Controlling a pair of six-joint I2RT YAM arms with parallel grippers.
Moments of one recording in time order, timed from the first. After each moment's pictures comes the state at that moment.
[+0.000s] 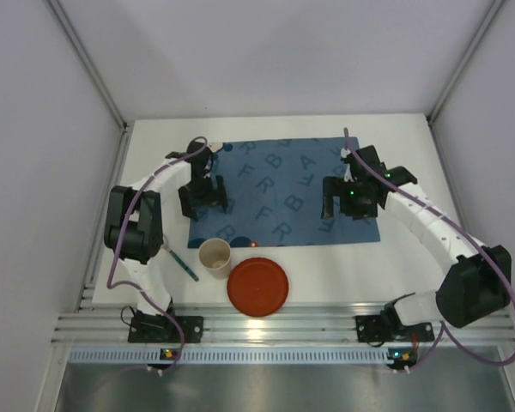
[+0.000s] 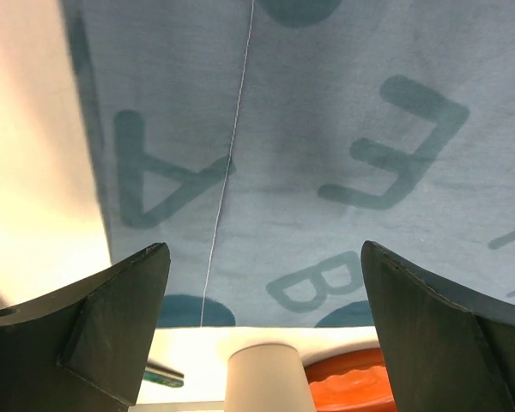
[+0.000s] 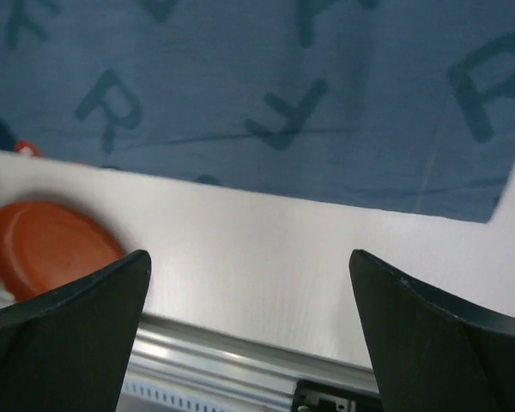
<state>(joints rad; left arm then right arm) -0.22 1.91 1.36 -0.83 0.06 -0.46 0.36 1.38 1.14 -0.88 -0.04 0.37</state>
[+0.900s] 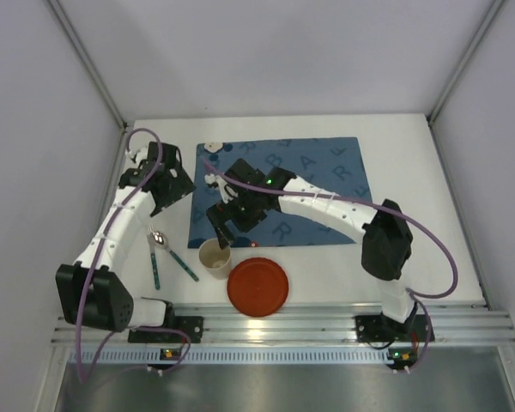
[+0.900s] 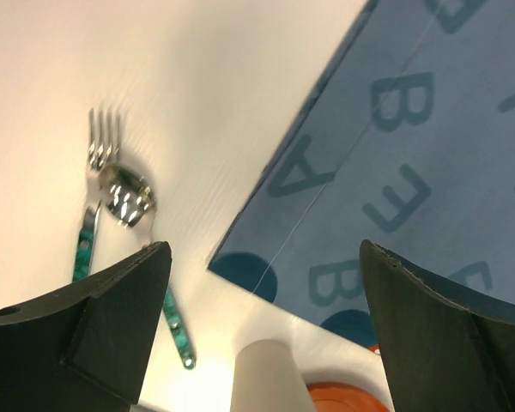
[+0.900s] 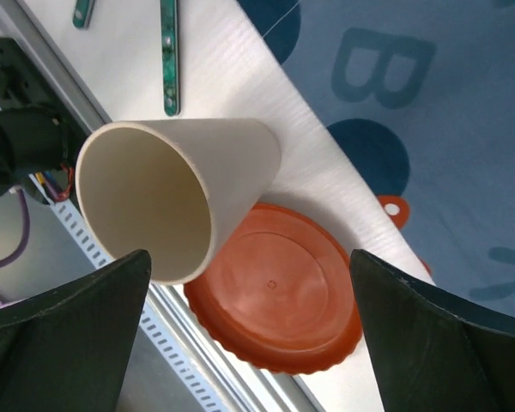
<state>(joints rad) -0.16 1.37 1.22 -0.83 -0.30 -0.69 0.97 1.95 1.79 -0.83 -0.29 0.25</state>
